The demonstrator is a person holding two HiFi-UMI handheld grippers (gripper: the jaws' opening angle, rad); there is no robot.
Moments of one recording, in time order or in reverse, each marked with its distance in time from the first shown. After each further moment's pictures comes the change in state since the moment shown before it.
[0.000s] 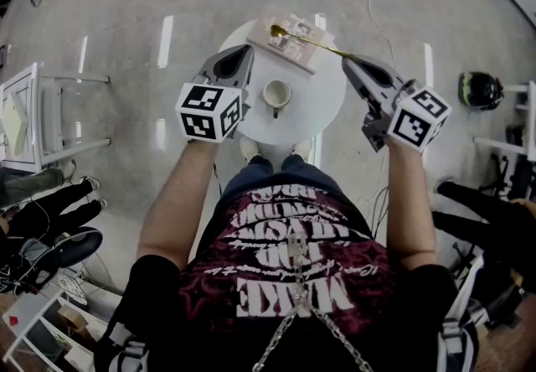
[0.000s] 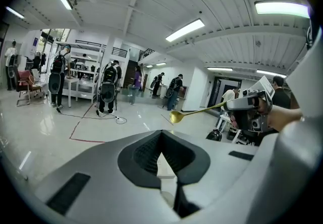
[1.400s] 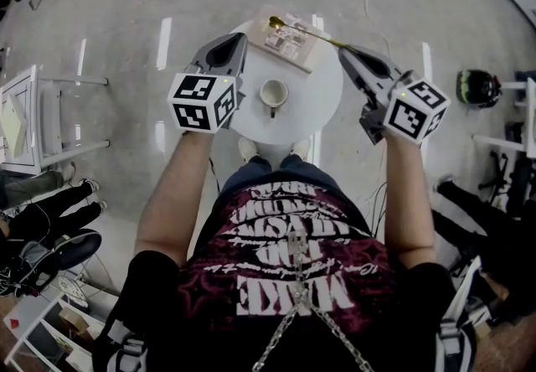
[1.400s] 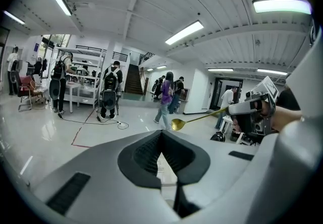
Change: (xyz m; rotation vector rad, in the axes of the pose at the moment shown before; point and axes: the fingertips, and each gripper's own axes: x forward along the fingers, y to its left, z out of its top) left arm 0.005 0.005 0.031 0.028 -0.042 0.020; right arm 0.002 -0.004 0.015 -0.044 0.009 -0.047
